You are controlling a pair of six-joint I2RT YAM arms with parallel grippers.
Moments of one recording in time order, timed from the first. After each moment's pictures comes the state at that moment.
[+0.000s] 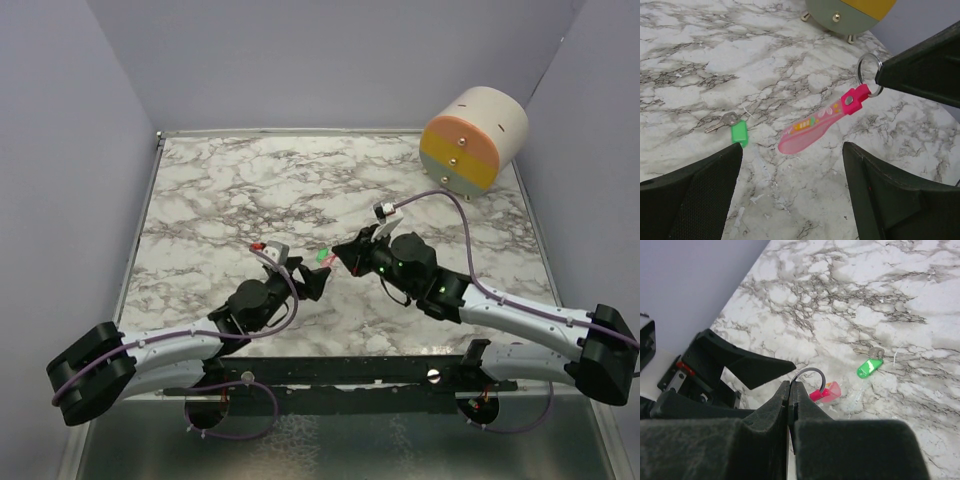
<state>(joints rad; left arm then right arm) -0.96 1.00 0.21 0.73 -0.34 -0.42 0.98 1.11 0.69 0.21 0.21 0.51</state>
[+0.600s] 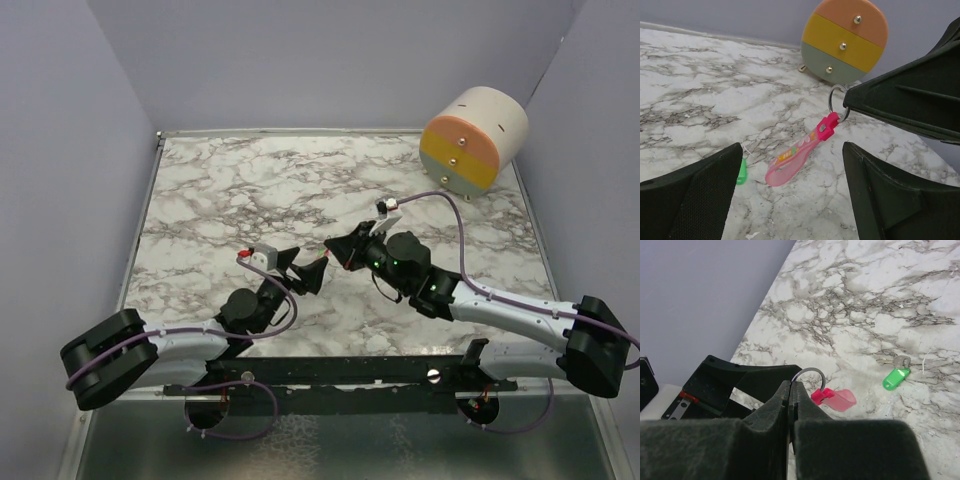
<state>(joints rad) -0.99 1.10 0.12 1.15 -0.43 -0.36 0.98 1.18 0.69 0.35 0.24 0.67</state>
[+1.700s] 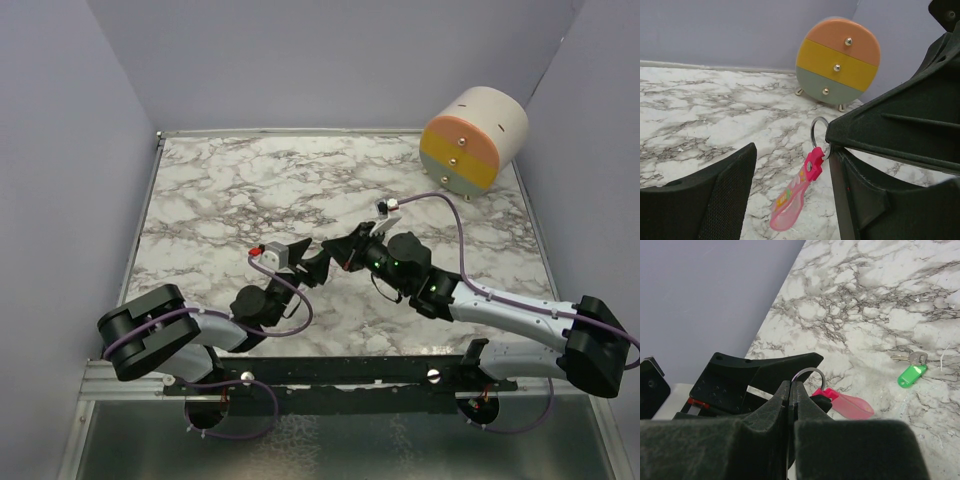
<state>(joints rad) -1.00 1.38 0.19 1.49 -0.44 -0.24 0.98 1.18 0.68 0.38 0.21 0.72</state>
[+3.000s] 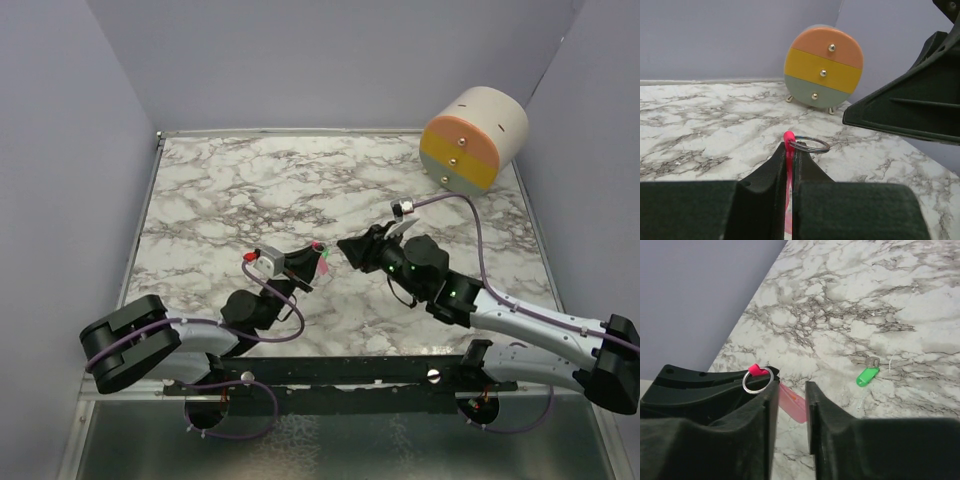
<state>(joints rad) -1.01 1.28 0.16 1.46 -0.39 -0.18 0.98 1.04 0.67 0.23 0.29 0.61</state>
